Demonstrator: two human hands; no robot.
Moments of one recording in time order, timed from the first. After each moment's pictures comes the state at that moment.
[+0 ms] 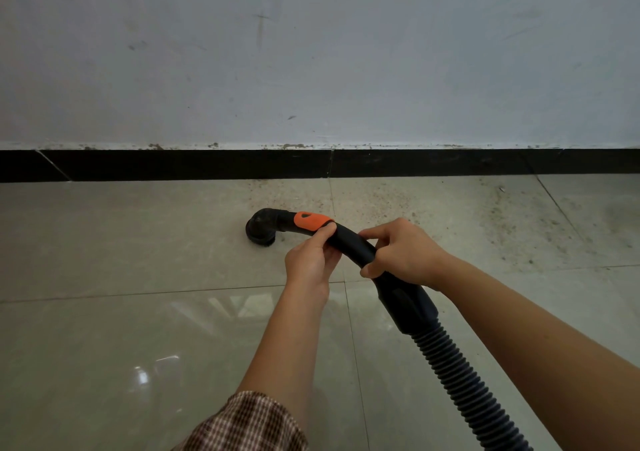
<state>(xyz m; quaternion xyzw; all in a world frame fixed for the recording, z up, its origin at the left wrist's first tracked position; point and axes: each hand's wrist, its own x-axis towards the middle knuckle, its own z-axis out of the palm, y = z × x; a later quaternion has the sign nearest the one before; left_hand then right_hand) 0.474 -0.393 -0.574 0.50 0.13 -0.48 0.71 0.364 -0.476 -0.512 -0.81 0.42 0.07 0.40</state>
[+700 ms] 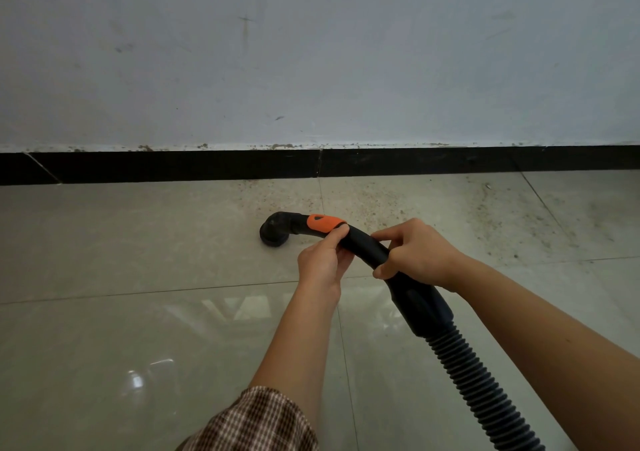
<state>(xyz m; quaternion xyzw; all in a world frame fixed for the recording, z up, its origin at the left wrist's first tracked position) 0.440 -0.404 -0.569 0.49 0.12 -0.51 0.69 0.328 -0.480 -0.497 -0.80 0.45 0.07 0.39</state>
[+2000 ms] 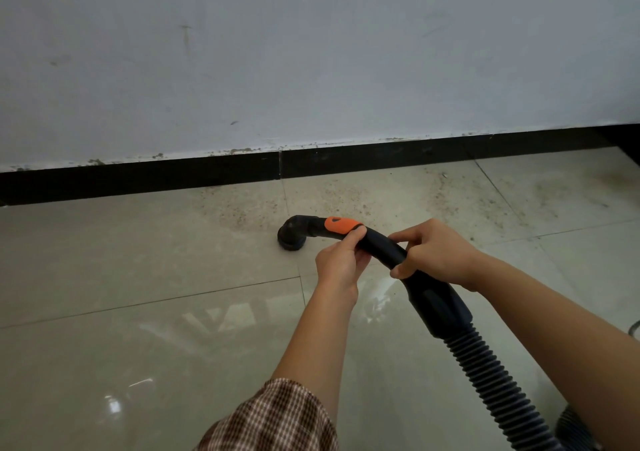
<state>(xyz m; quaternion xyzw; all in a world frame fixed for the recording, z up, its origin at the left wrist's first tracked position) 0.367 -0.436 -0.563 0.47 0.09 -0.57 0.66 0.247 -0.495 -0.482 -0.76 0.51 0.05 0.39</state>
